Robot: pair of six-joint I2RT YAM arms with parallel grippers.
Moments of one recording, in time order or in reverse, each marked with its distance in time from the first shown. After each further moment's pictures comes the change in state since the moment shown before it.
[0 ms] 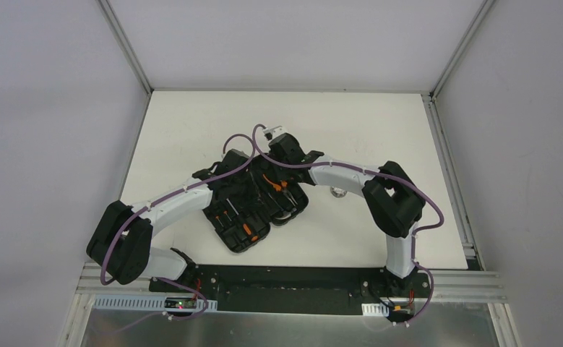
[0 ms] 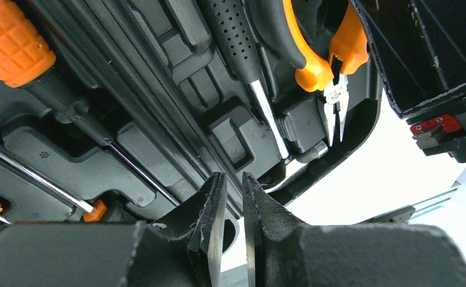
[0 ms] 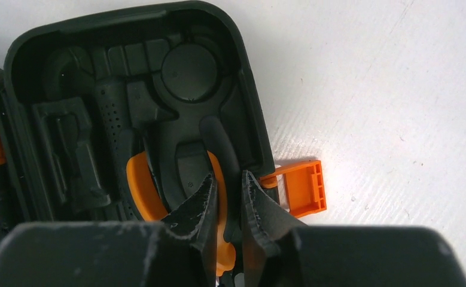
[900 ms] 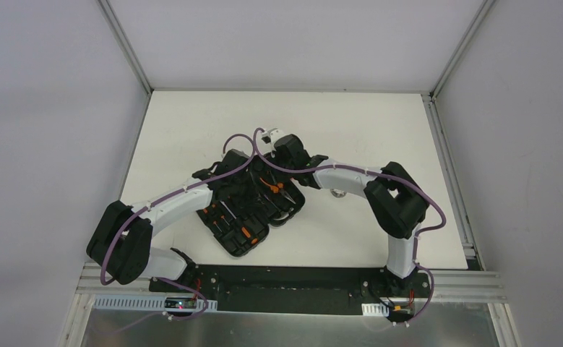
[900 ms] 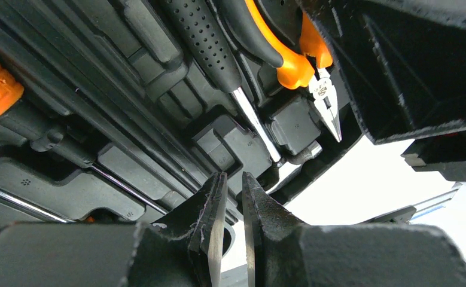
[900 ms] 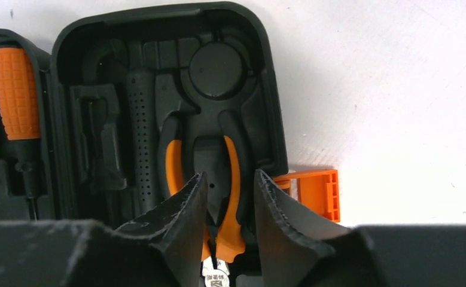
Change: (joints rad) left arm 0.000 0.000 0.000 -0.002 -0.001 0.003; right arm -0.022 -0.032 -0.104 0.189 -0.191 -0.094
